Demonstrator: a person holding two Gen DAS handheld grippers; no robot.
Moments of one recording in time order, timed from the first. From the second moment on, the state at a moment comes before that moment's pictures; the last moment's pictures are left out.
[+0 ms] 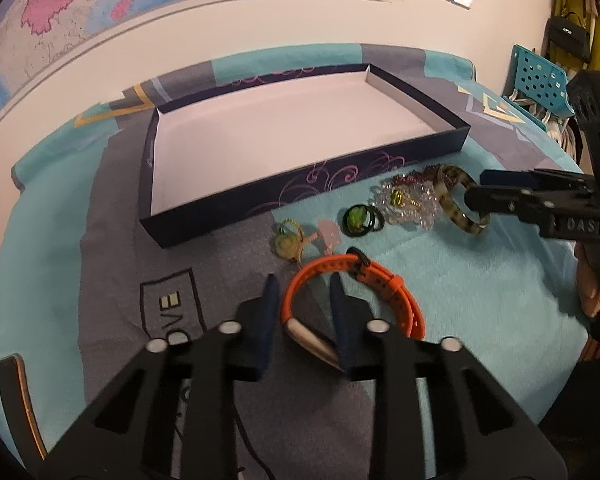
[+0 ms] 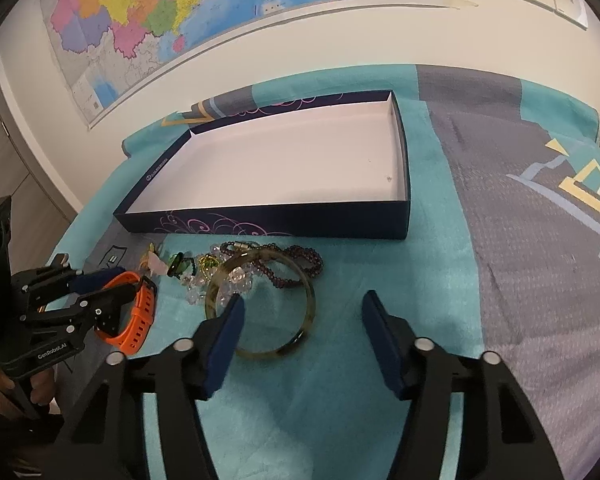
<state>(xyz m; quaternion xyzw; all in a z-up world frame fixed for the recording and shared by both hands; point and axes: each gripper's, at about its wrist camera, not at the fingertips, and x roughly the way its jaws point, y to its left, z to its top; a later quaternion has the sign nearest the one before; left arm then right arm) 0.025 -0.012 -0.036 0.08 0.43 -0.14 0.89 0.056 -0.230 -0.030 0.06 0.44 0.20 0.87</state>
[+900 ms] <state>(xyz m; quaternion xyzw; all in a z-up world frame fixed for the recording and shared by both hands) 0.019 -0.007 -0.028 0.09 0.43 -0.17 0.88 0.062 -0.226 -0.026 0.03 0.44 0.21 0.87</state>
